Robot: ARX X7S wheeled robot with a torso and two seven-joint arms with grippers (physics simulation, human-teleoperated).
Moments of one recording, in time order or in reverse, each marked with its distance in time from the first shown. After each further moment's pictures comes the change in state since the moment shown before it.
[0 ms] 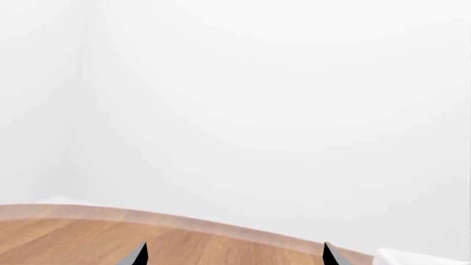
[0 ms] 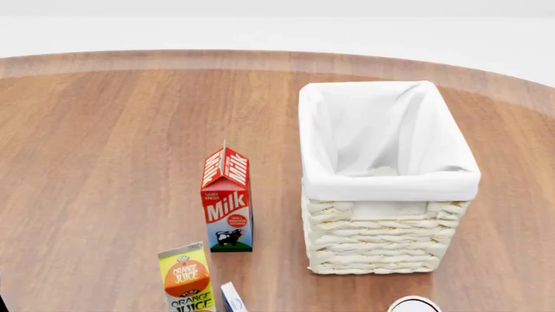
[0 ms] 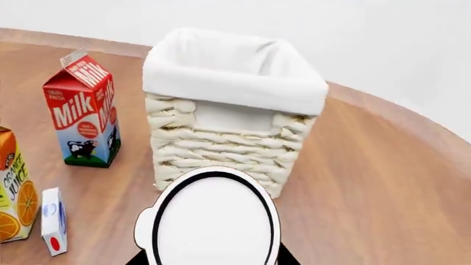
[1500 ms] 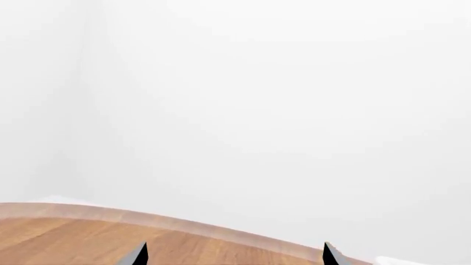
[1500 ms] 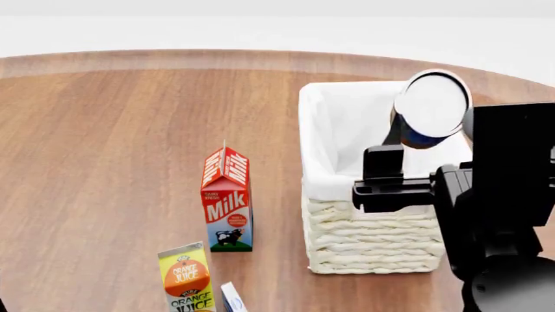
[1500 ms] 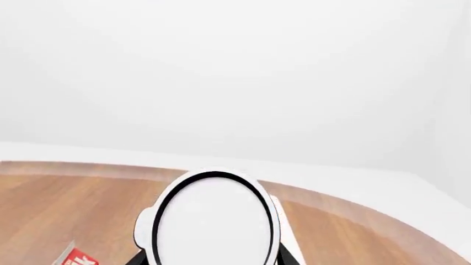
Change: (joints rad) left arm -0.012 -0.021 0.008 0.000 -0.035 0.013 -0.029; right arm 0.850 0.063 -0.025 0.147 0.398 0.360 0.141
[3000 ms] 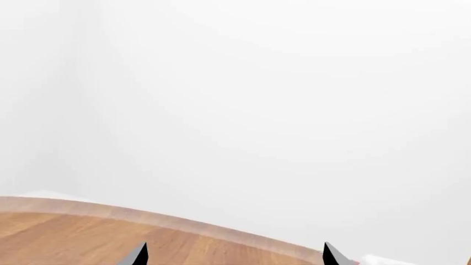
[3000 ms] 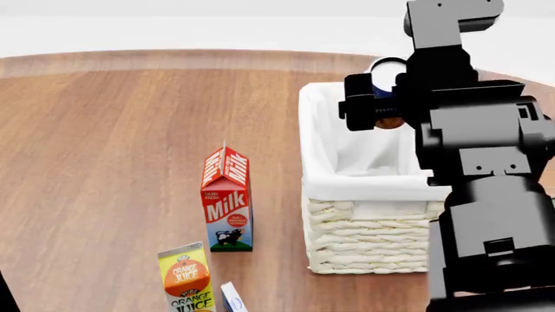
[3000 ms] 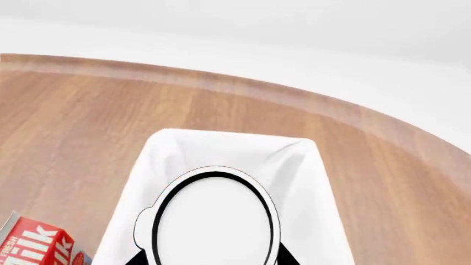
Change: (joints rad) left arm -0.018 -0.005 0.044 -0.024 -0.013 0.025 -0.011; right arm 0.853 -0.408 -0.376 1.766 -0.518 -0.336 -0.640
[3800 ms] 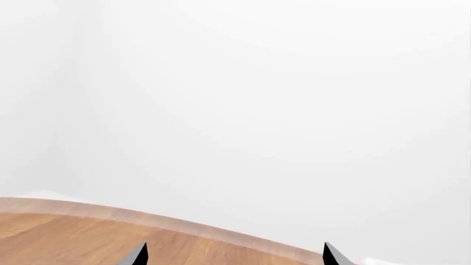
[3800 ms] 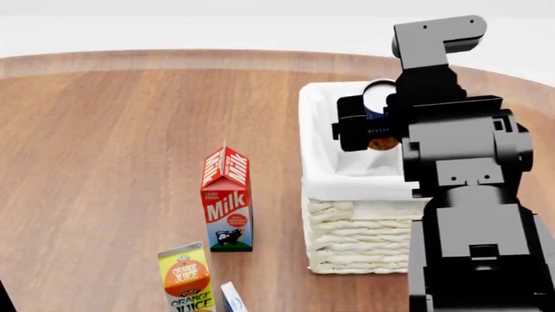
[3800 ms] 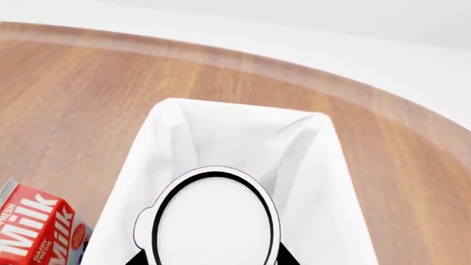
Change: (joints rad) left arm 0.004 -0.015 0.001 0.013 -0.012 0.003 -0.019; right arm -0.026 -0.047 0.241 0.043 -0.309 0.012 -0.074
